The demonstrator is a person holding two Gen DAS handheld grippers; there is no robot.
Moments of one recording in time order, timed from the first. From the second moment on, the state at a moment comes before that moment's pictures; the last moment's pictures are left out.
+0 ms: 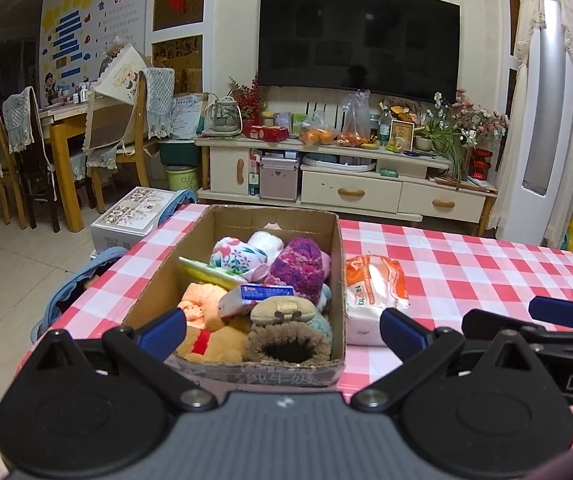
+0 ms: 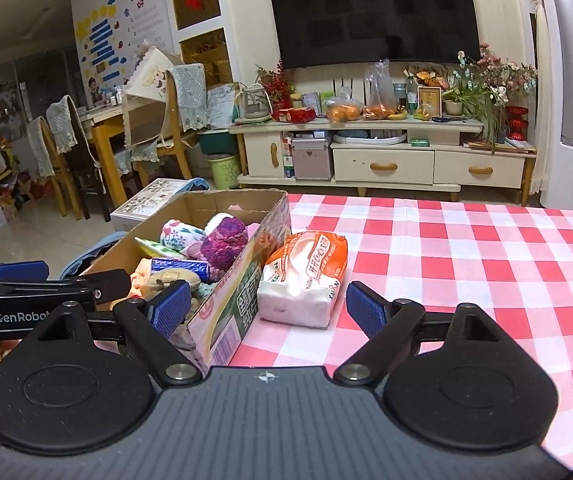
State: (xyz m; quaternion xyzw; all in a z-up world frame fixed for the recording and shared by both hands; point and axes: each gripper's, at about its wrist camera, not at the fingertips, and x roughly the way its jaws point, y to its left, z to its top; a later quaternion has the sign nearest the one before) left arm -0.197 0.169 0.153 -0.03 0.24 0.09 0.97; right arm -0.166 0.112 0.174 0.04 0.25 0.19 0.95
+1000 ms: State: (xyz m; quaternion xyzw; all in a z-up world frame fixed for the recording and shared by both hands) left arm -0.208 0.169 0.146 -0.02 0.25 0.11 0.96; right arm -0.179 0.113 0.166 0.03 0.25 0.19 0.95
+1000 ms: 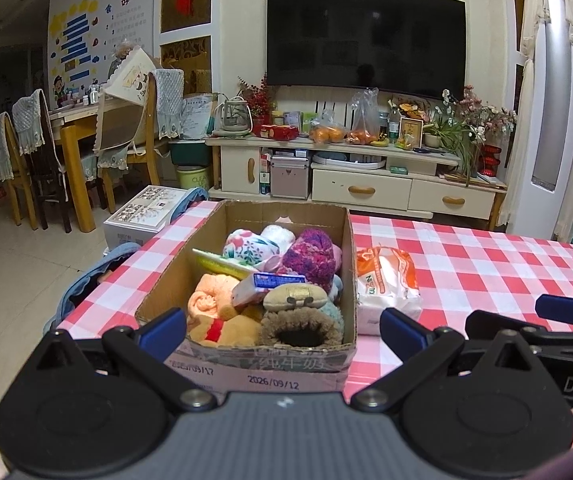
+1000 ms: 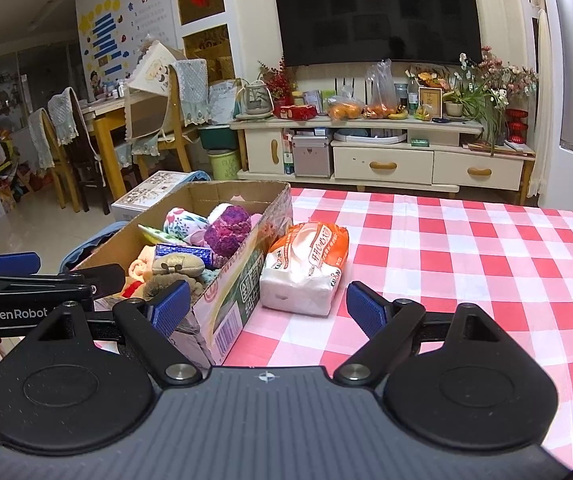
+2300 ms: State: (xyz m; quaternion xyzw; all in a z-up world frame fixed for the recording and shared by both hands) left arm -0.202 0.173 0.139 -0.02 0.25 0.12 0.96; right arm -0.177 0.114 0.161 0.02 0.25 0.19 0.95
